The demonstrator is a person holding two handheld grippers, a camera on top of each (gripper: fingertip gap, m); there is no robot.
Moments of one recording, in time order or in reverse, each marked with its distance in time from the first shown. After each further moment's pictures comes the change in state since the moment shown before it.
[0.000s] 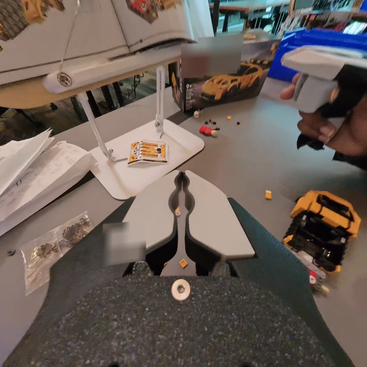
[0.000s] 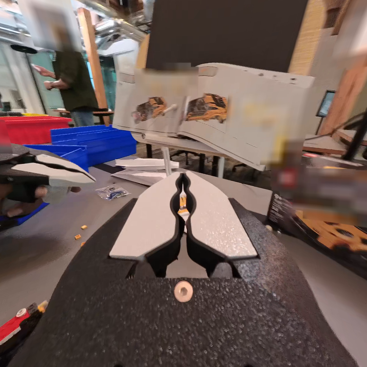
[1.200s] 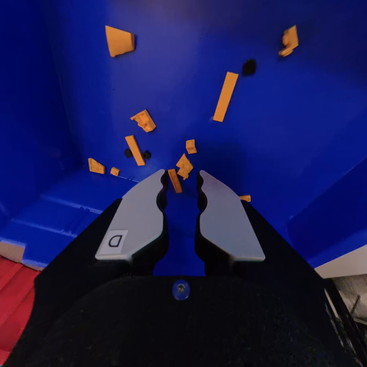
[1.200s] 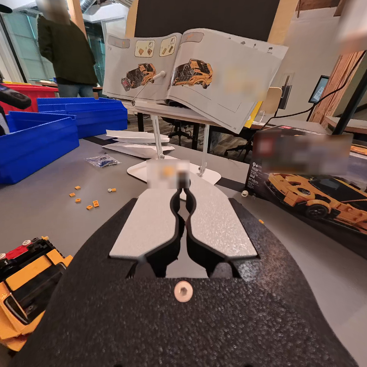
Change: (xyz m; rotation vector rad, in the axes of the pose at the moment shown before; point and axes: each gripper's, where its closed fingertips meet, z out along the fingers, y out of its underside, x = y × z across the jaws) left arm -0.215 0.190 -0.259 -1.366 -0.180 -0.013; right arm 0.021 0.029 -0.055 -0.095 0.023 -0.048
